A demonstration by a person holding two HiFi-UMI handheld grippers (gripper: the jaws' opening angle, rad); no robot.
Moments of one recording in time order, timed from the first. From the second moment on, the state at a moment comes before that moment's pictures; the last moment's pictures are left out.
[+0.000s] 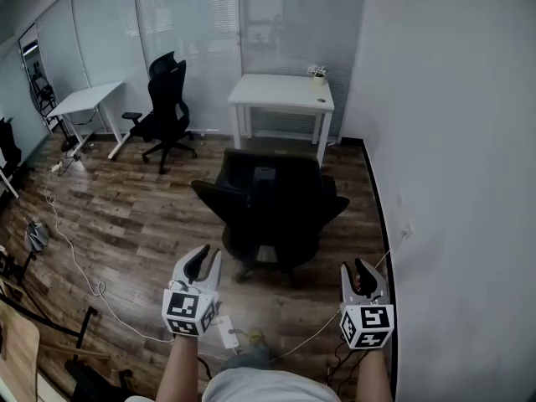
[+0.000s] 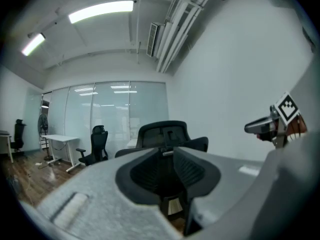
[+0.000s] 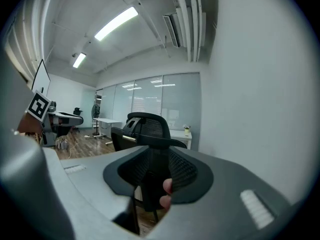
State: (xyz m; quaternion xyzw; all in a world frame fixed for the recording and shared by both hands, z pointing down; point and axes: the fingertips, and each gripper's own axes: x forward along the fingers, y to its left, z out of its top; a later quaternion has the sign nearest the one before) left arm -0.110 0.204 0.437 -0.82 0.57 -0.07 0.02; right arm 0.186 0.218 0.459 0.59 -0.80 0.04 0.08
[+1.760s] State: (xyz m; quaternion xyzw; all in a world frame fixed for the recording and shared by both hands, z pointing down) left arm -0.160 -0.054 0.447 -0.87 0.47 -0.14 0.03; right arm 0.121 -0.027 0.455 0.55 -0.82 0.03 0.13
